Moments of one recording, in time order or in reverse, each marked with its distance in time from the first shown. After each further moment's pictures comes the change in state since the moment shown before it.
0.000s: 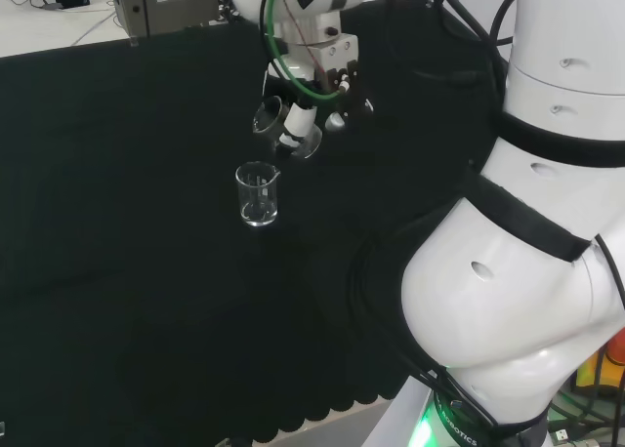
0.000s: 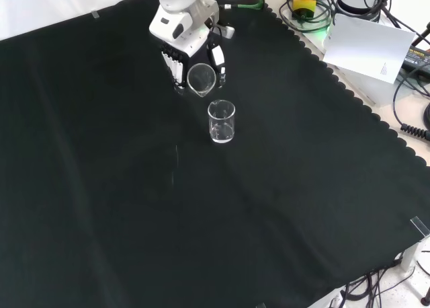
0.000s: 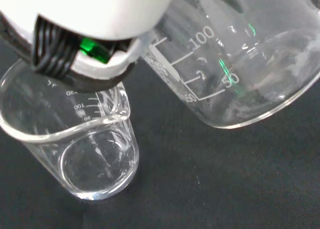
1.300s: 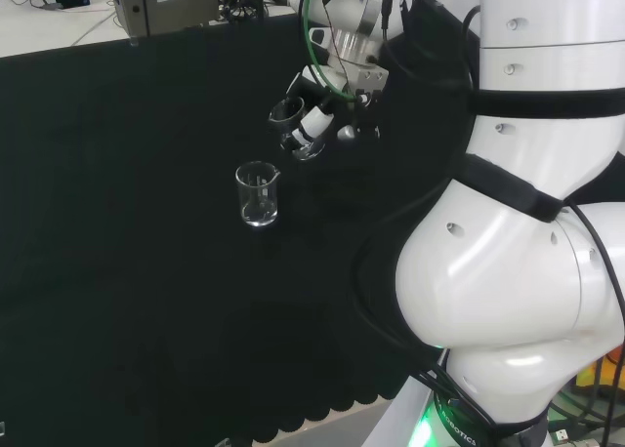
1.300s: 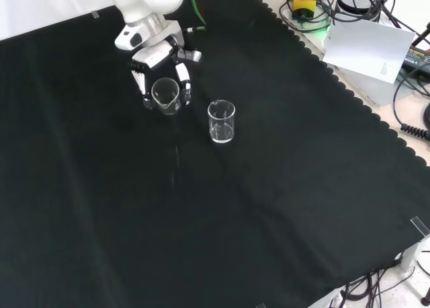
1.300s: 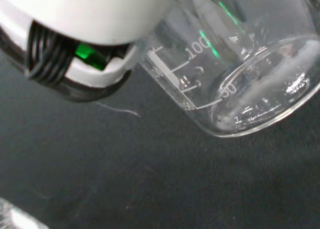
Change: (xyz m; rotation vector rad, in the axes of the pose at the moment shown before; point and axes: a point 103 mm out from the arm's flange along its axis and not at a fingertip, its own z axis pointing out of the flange) arm -0.079 0.068 0.062 -0.166 0.340 0.028
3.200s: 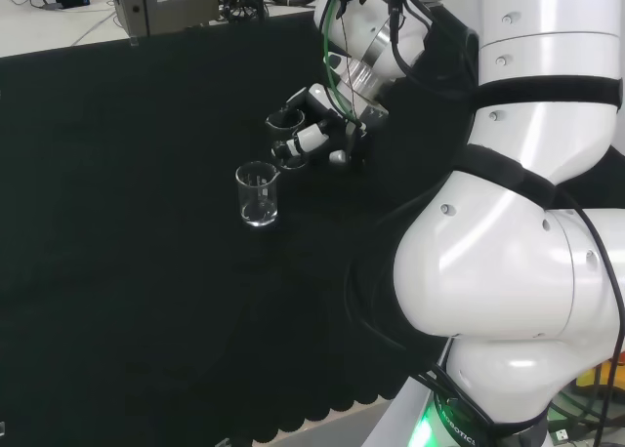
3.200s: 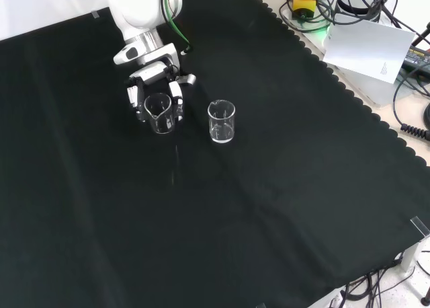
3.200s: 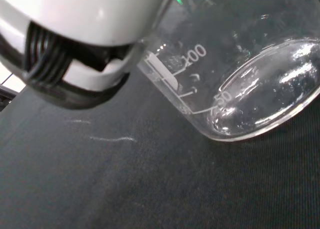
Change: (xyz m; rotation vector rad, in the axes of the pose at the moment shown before) arm -0.026 0.028 0.051 -0.179 0.237 -0.040
